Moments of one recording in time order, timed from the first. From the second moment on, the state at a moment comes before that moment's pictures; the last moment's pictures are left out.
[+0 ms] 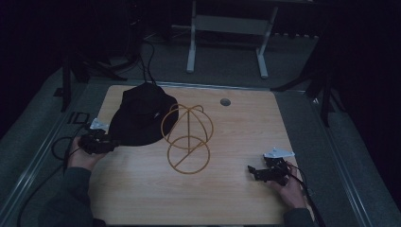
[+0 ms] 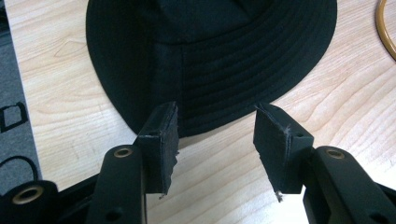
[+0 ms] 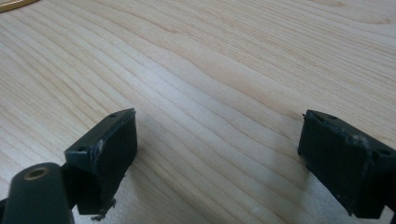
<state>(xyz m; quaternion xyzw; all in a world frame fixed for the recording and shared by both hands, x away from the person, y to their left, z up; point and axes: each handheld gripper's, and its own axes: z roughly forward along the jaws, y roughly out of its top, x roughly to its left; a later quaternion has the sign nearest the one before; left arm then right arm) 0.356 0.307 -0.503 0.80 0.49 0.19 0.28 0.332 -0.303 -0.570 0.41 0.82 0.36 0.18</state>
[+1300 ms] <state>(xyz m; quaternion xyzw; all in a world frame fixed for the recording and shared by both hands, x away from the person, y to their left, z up) 0.367 0.279 -0.478 0.84 0.45 0.18 0.25 0.329 -0.303 -0.570 0.43 0.81 0.35 0.19</state>
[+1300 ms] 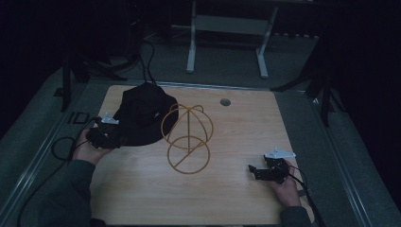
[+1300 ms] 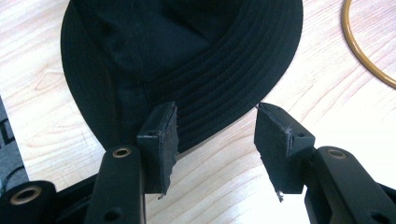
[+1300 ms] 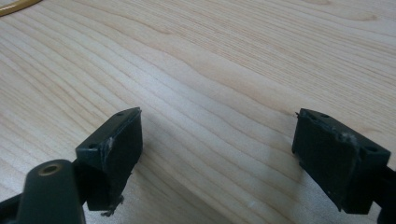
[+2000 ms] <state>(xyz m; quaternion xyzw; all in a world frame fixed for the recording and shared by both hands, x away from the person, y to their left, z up) 0.387 0.276 -0.450 0.84 0.45 0.19 0.22 0.329 -0.303 -0.570 0.43 0.81 0.35 0.19</state>
